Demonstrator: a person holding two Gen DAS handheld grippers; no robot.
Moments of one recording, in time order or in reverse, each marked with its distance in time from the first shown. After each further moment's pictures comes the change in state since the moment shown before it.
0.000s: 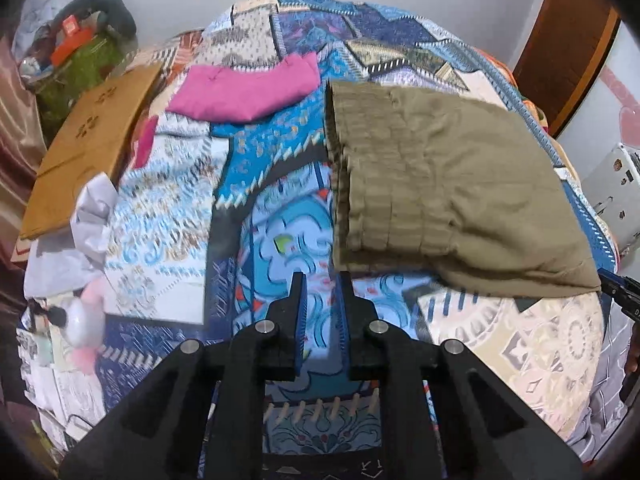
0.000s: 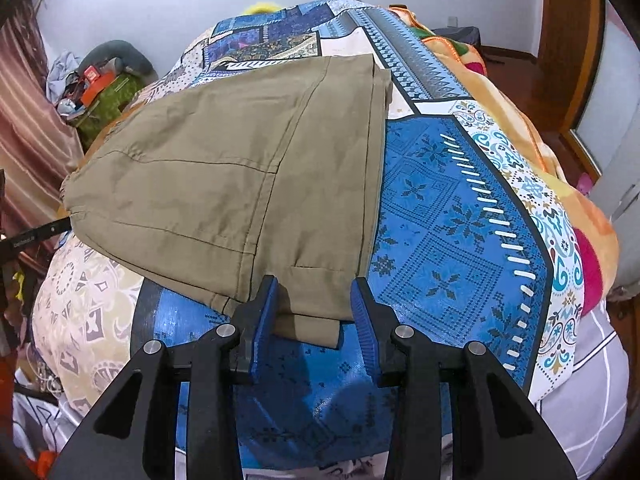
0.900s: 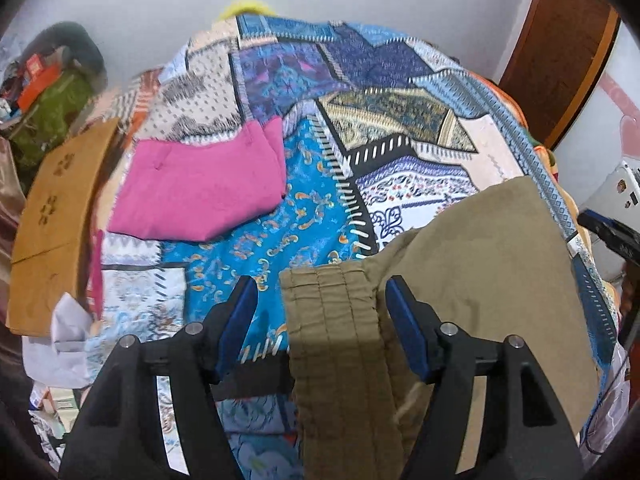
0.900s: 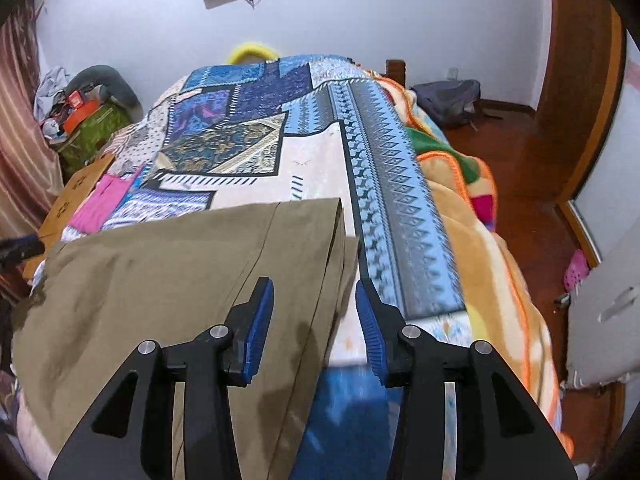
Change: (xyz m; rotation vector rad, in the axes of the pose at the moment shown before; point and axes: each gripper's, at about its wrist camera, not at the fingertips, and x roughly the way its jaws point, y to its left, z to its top) left arm 0.078 -0.025 0.148 0.057 0.000 -0.038; right arm 0.056 -0.042 0.177 -0.065 -0.133 -0.065
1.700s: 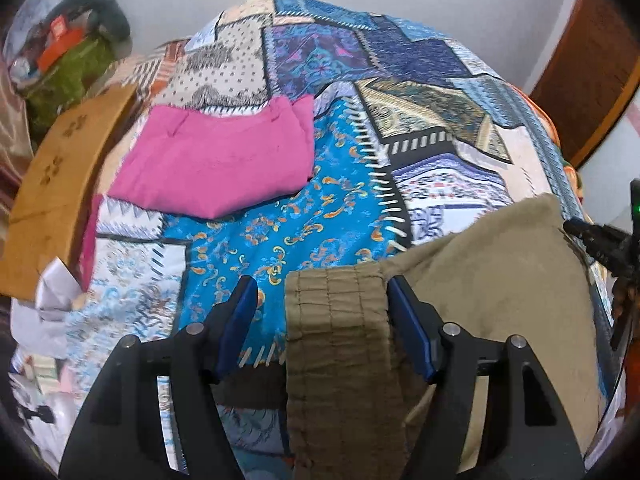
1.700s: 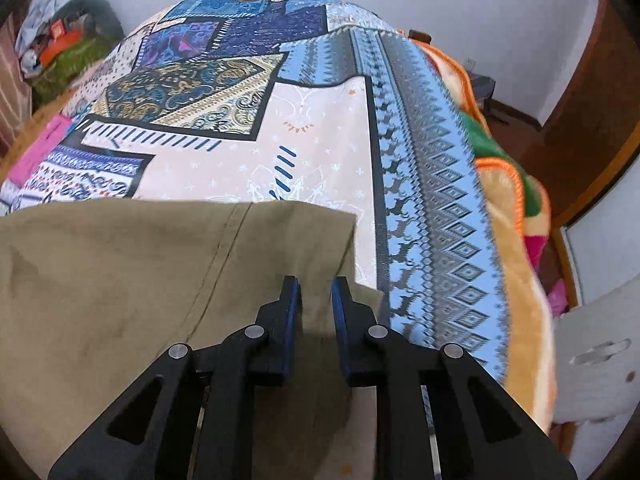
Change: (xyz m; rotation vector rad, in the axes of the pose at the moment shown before) left arm 0.015 0.011 -0.006 -0.108 0.009 0.042; right arm 0.075 0.019 0.021 -0.176 0.148 -0.131
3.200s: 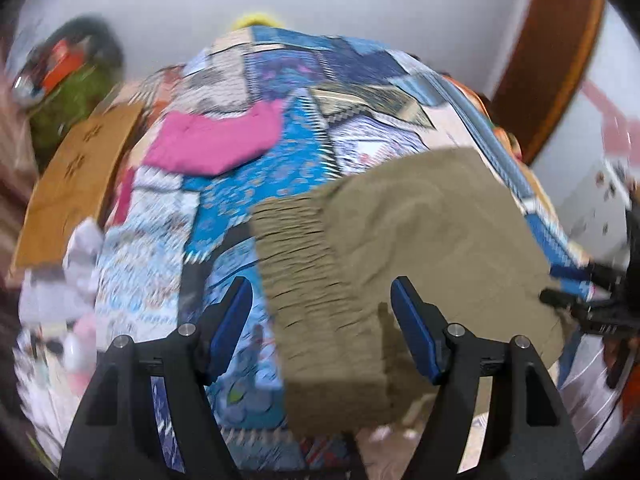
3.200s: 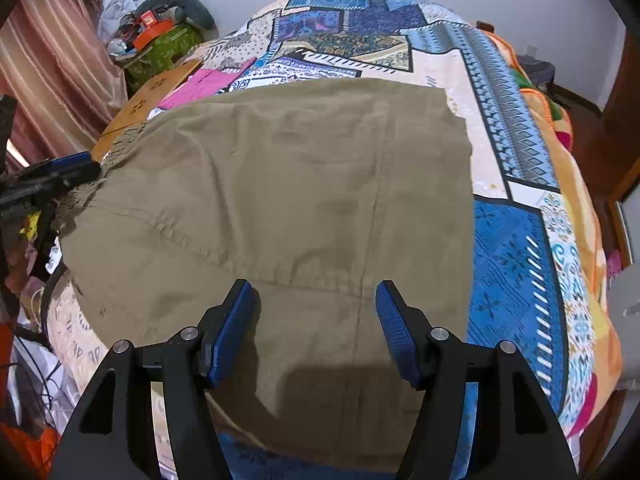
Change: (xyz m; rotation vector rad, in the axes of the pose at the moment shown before) left arm -0.121 -0.019 -0.111 0.031 -0.082 -0.054; right arm -0.122 0.087 -0.126 -0.018 0.035 0.308
